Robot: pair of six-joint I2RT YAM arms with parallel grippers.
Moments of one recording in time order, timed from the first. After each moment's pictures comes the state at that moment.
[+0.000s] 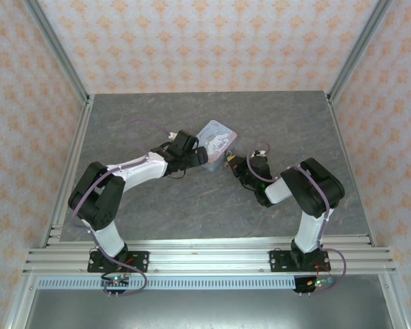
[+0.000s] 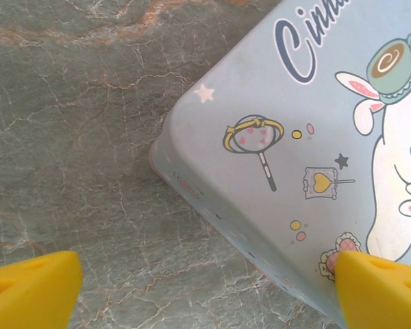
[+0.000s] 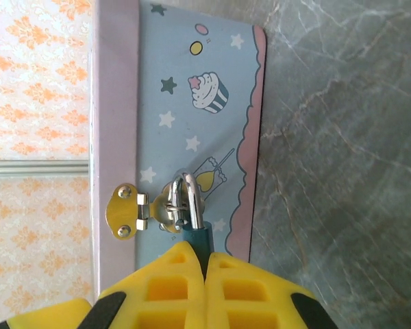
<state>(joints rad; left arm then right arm) -0.54 1.74 1.08 -0.28 -0.13 -0.77 0.48 1.84 0.52 0.95 -0.11 1.32</state>
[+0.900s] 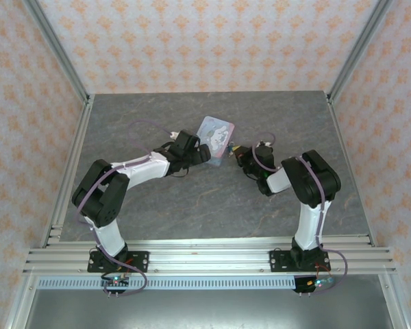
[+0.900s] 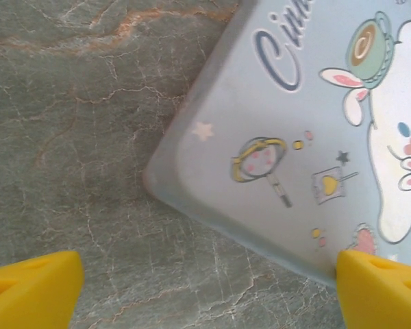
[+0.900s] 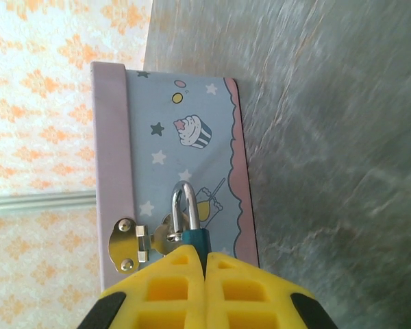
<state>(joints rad) -0.54 1.77 1.08 -0.21 -0.12 -0.80 0.35 1.93 0.64 0.95 -0.19 1.35</state>
